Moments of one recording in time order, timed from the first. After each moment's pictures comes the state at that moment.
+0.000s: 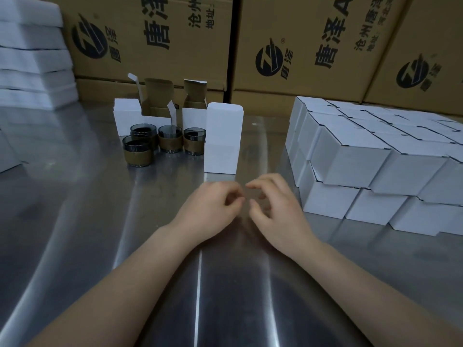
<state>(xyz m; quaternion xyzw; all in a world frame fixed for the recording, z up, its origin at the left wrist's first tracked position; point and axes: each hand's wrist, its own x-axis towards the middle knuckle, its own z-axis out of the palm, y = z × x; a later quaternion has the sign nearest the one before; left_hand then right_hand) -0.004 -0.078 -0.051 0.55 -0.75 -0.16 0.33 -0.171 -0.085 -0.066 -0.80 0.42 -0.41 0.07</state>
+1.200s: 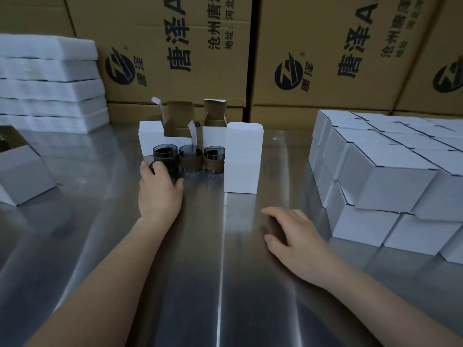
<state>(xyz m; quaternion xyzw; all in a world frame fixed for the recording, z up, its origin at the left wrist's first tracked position) 0.098 -0.140 -0.057 0.79 -0.49 0.02 0.37 -0.171 -0.095 -0.063 -0.83 0.48 -0.25 0.13</state>
